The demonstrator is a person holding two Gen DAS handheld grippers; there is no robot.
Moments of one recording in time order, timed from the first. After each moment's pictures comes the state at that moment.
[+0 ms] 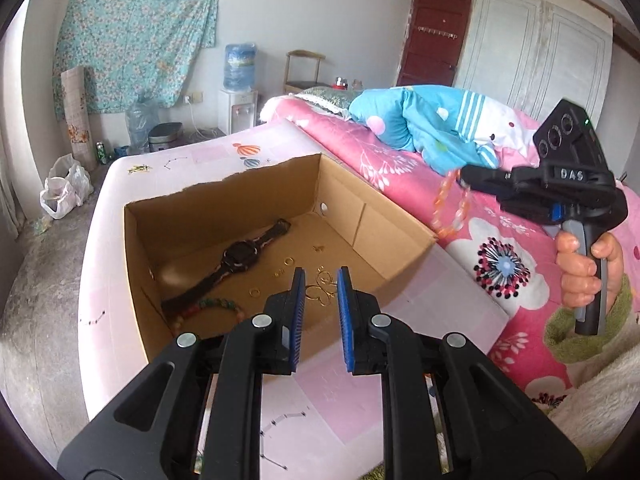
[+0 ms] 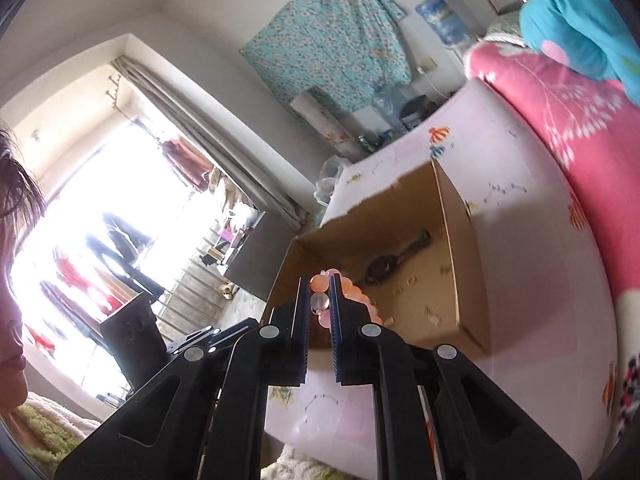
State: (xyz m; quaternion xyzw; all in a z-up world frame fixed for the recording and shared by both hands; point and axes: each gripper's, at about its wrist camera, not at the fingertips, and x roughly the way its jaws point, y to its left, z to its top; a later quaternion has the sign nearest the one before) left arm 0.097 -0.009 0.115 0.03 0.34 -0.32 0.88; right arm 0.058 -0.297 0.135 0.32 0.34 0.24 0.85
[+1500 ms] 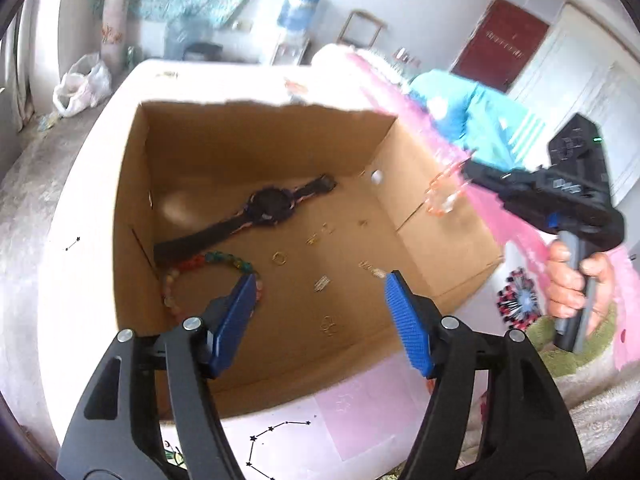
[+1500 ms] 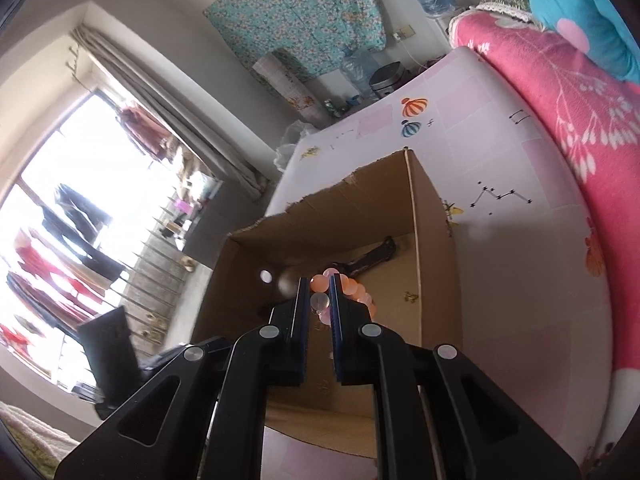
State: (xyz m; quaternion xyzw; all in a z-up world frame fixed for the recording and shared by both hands) left arm 0.150 0.015 0.060 -0.08 0.43 -0.26 0.86; right arm 0.140 -0.277 0.101 0.26 0.43 0.19 0.84
